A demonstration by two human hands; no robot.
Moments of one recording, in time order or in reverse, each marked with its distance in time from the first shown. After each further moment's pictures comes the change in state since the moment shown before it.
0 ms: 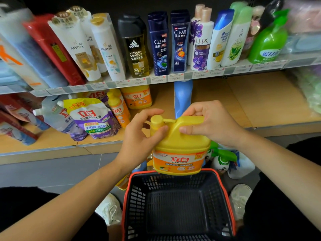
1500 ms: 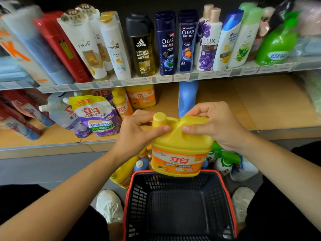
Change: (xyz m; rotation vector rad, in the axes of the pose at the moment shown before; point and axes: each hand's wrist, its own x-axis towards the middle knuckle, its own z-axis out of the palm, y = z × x) left_hand 0.011 -0.012 -0.022 -0.026 -0.070 -0.058; right_hand -0.001 -0.010 0.011 0.296 0.039 0.090
